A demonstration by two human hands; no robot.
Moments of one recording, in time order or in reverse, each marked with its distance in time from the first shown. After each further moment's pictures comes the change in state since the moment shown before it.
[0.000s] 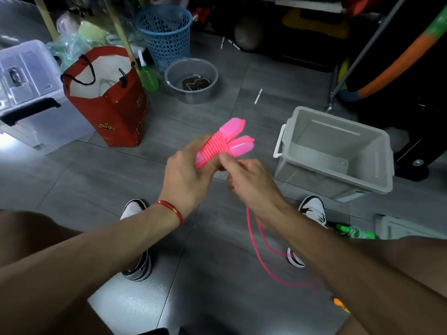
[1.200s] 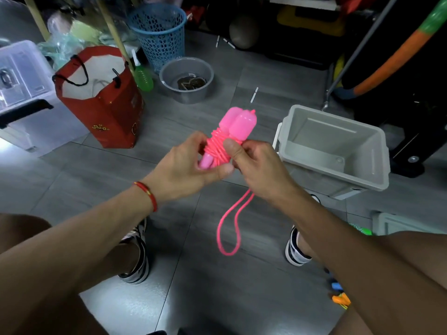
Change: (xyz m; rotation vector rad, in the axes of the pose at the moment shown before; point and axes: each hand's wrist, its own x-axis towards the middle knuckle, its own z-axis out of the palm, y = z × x) left_hand 0.023 0.009 -0.017 0.048 -0.376 -0.063; right_hand 0.017 -0.003 -0.029 -0.043 0.018 -0.286
